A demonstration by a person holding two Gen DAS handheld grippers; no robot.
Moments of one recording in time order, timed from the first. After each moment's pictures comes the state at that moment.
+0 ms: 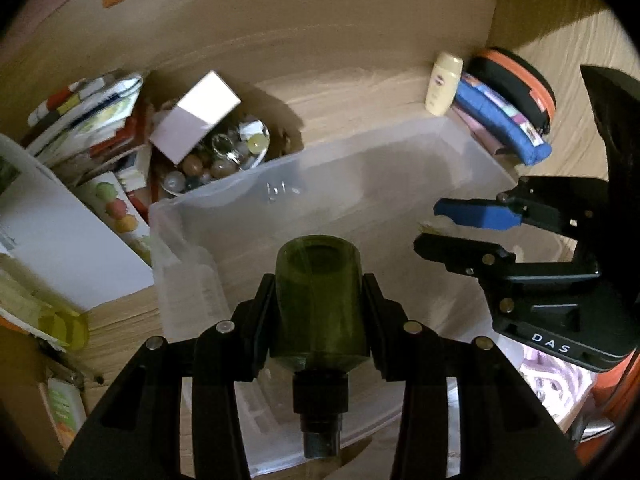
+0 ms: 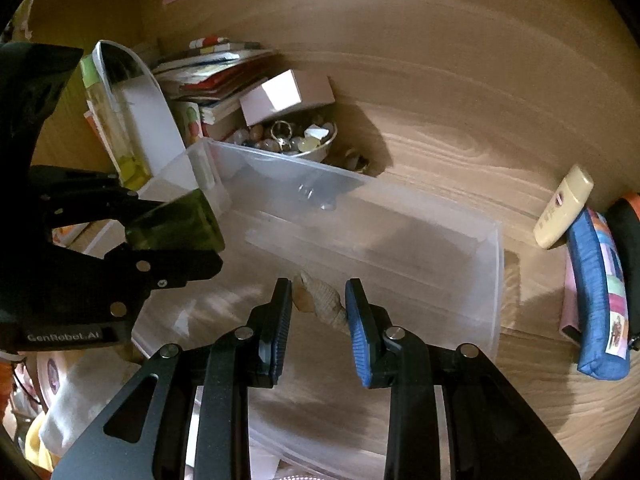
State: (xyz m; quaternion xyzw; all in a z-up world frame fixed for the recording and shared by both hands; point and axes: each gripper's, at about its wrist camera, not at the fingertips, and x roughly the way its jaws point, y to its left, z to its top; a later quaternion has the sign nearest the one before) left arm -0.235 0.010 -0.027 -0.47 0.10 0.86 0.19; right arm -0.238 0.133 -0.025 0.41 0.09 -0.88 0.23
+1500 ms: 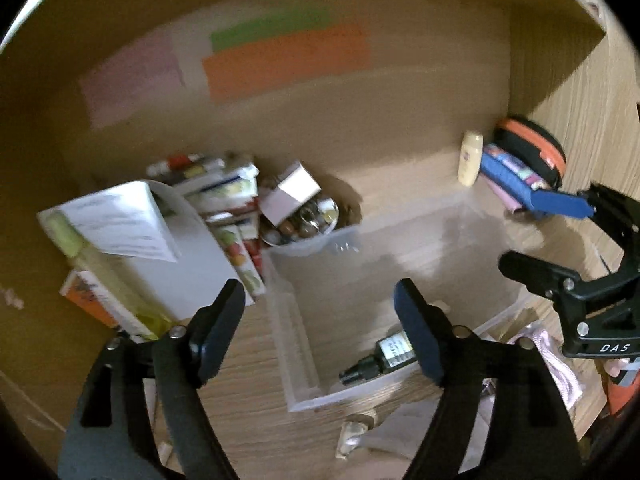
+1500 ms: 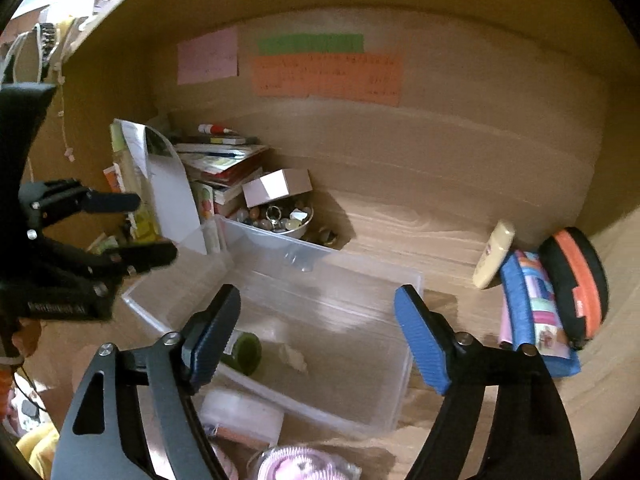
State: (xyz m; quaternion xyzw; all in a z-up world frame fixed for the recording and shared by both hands) left arm -0.170 -0.021 0.047 -0.33 0.11 0.93 0.09; right arm -0.173 0.163 0.039 0.28 0.08 -0.93 0.20
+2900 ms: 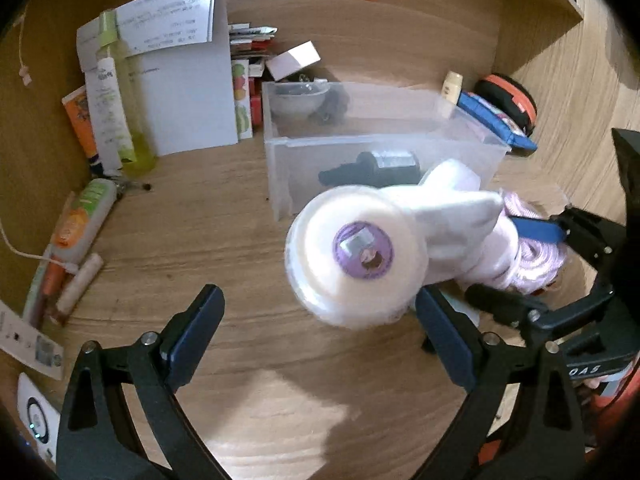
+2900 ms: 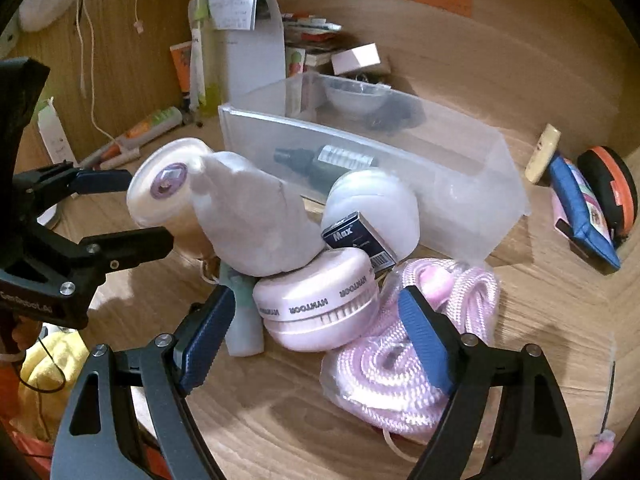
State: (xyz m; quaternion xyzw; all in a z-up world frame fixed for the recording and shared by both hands) left arm -0.052 -0.059 -0.055 -0.39 0.01 0.92 0.11; right arm -0.071 0.124 -0.060 0.38 0.13 -0.89 0.23
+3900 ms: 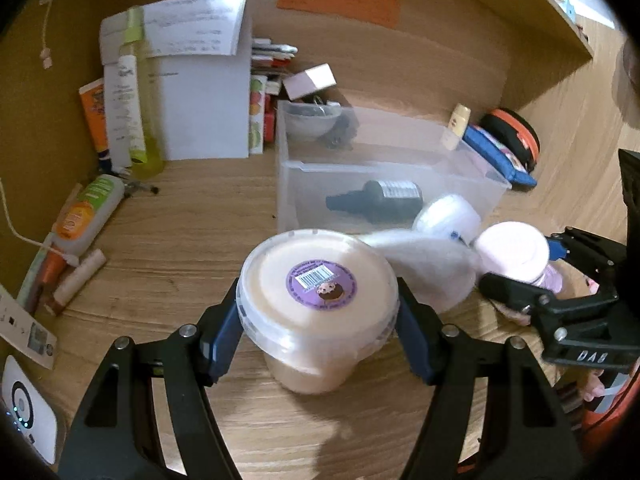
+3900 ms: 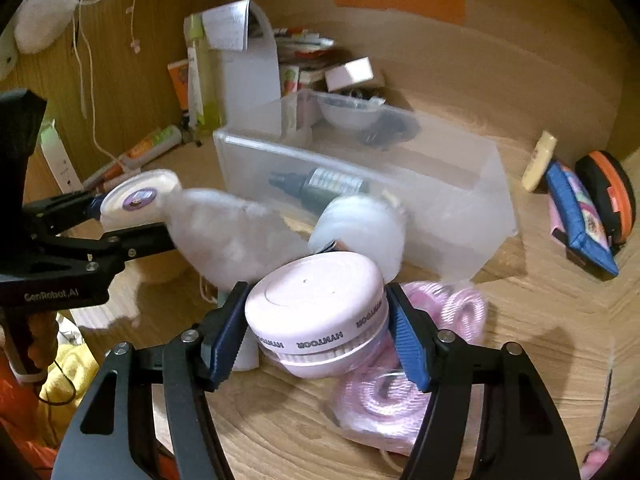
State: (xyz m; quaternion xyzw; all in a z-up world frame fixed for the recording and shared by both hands) left arm -0.050 -0.070 -0.041 -0.36 -0.04 0.93 0.09; right arm -0.077 0.136 -0.027 0.36 0.11 -0.89 0.24
